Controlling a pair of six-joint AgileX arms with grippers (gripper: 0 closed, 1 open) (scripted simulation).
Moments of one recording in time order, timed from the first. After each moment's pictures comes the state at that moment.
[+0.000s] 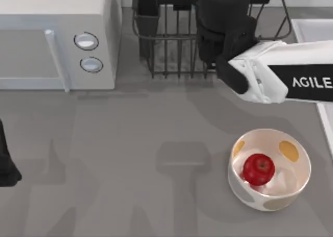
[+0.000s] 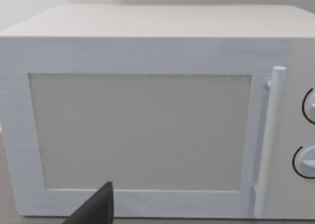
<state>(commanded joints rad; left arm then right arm) 0.00 0.00 0.00 0.00 0.00 0.00 0.63 2.04 1.33 0.70 0.67 0.02</state>
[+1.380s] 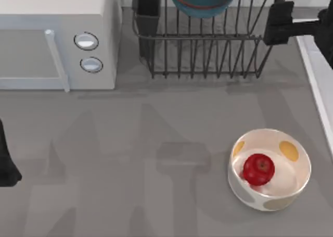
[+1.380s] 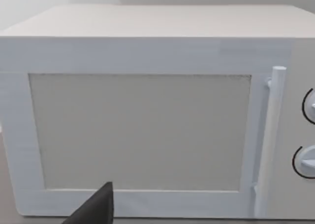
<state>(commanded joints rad) 0.00 0.00 0.00 0.00 0.00 0.00 0.40 1.35 0.75 0.51 0.29 0.04</state>
